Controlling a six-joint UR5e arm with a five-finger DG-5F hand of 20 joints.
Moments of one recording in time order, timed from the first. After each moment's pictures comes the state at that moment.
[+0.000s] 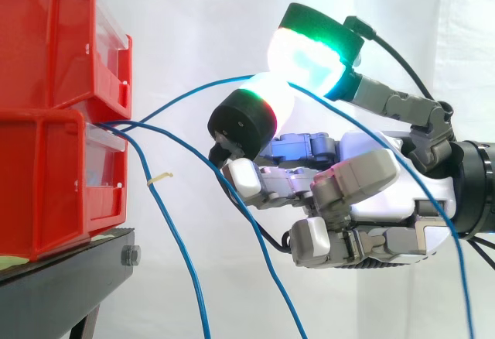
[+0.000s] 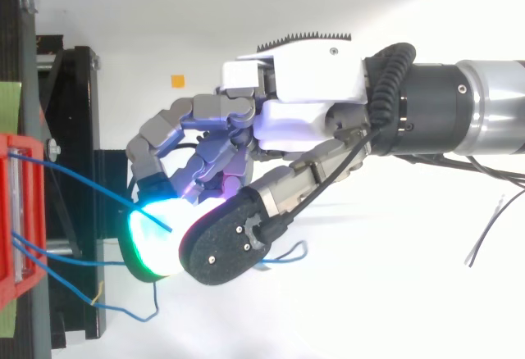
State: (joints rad) arm 0.08 -2.31 -1.22 -2.71 -1.56 0.28
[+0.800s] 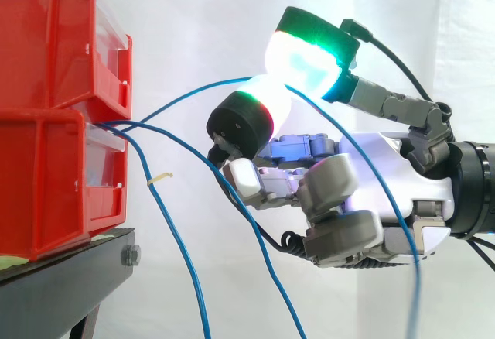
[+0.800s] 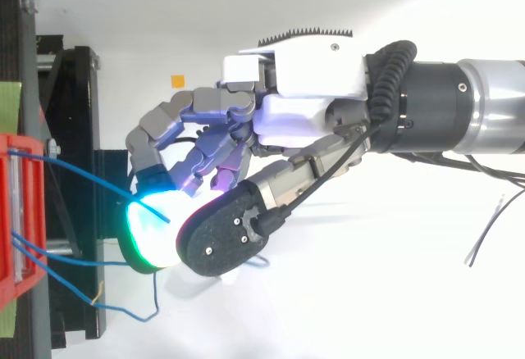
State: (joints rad) arm 0.08 -2.31 -1.22 -2.71 -1.54 0.28
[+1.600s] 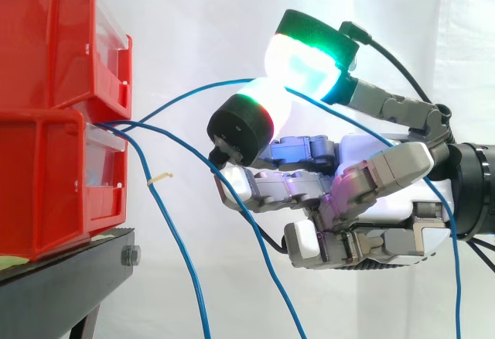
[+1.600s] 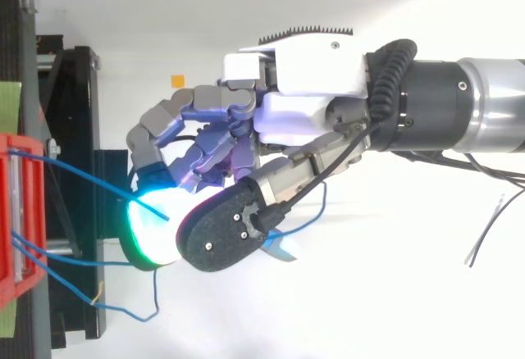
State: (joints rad) arm 0.08 -2.31 -1.22 -2.71 -1.54 0.28
